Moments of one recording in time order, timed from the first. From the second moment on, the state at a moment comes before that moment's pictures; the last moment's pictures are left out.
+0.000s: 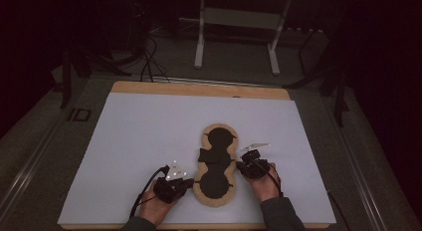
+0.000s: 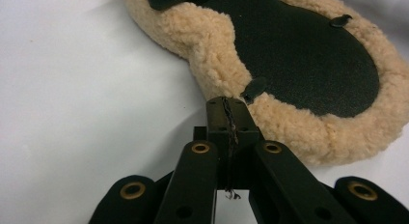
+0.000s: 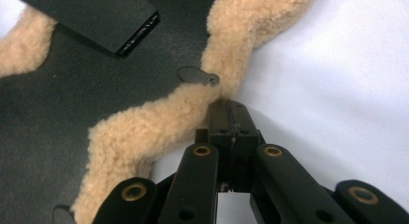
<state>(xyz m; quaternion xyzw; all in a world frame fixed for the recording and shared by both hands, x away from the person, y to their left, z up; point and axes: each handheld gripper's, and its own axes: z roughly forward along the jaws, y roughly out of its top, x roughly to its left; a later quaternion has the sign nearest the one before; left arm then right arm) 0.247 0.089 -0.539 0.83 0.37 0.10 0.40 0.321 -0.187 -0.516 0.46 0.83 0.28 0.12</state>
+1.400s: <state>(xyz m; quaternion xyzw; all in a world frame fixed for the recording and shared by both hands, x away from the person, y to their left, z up) 0.238 0.045 -0.545 0.83 0.35 0.08 0.43 0.362 -0.155 -0.504 0.46 0.83 0.27 0.13</state>
